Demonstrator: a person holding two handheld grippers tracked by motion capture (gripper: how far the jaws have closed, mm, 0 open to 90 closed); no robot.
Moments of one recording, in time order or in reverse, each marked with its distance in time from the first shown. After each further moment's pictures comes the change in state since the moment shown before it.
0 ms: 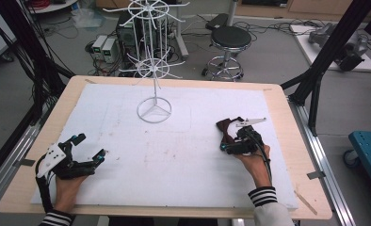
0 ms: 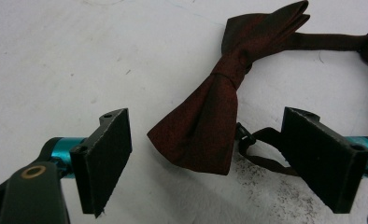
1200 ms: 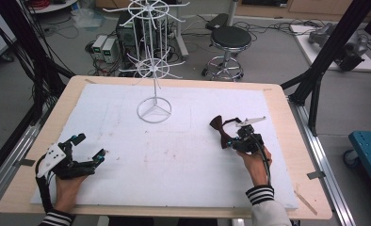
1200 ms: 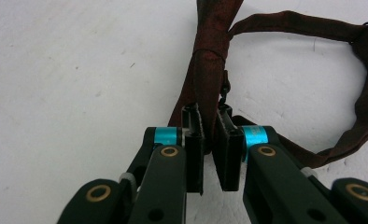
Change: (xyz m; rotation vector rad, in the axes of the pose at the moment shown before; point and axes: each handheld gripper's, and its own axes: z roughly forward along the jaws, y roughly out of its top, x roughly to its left) left arm 0.000 0.000 0.000 0.000 0.002 0.000; right arm -0.001 0.002 -0.001 0.029 0.029 -0.006
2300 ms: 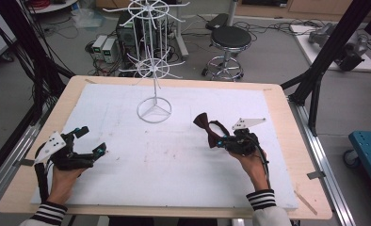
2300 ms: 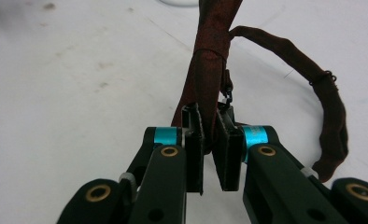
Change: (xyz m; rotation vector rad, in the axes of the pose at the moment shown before) left arm 0.008 0.030 0.017 0.077 -0.087 -0.042; right arm 0.024 0.007 -0.011 -0.196 0.235 -0.149
